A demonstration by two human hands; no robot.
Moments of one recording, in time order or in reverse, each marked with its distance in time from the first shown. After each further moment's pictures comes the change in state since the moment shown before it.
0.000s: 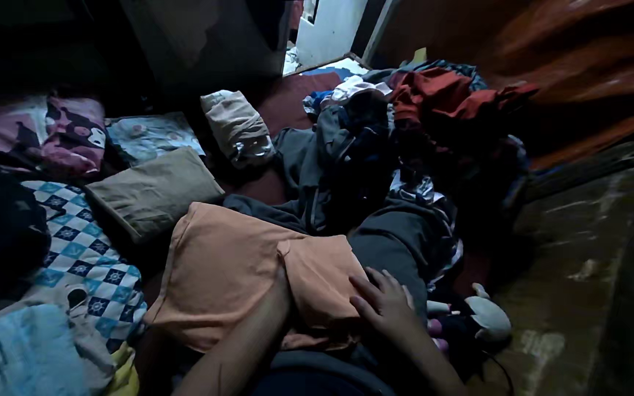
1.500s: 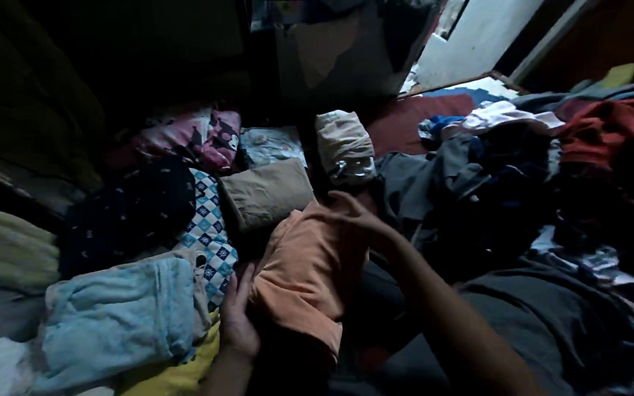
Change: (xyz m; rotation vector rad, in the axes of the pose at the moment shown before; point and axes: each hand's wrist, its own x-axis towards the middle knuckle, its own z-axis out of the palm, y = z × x) left_hand -0.094 0.020 -0.145 -0.513 0.503 0.360; right_hand 0.208 -0.166 0.012 0.753 -0.471 -0.583
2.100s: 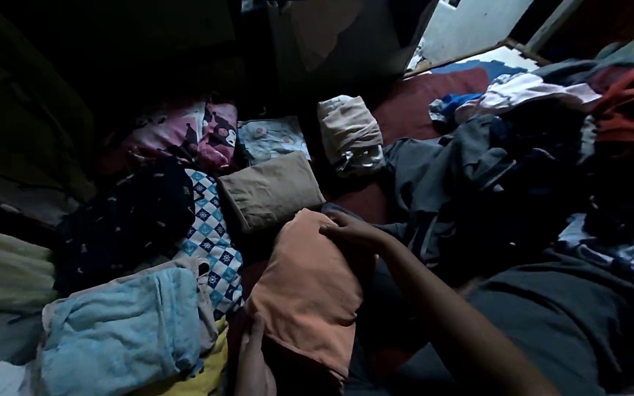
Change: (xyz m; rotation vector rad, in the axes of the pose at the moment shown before) left_hand -0.027 -0.015 0.003 0.167 0.263 -0.143; right_hand 0.034 0.020 0.016 -0.241 -0.154 0.299
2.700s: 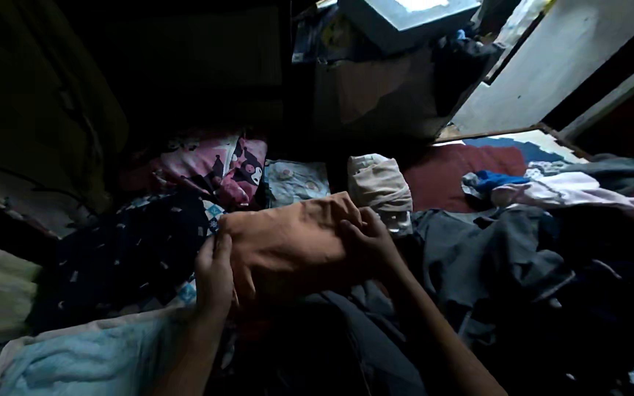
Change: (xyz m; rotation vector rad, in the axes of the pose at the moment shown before) left_hand 0.141 0.148 0.061 0.293 0.153 0.594; right_hand 0.045 -0.080 -0.034 0.132 0.449 -0.373
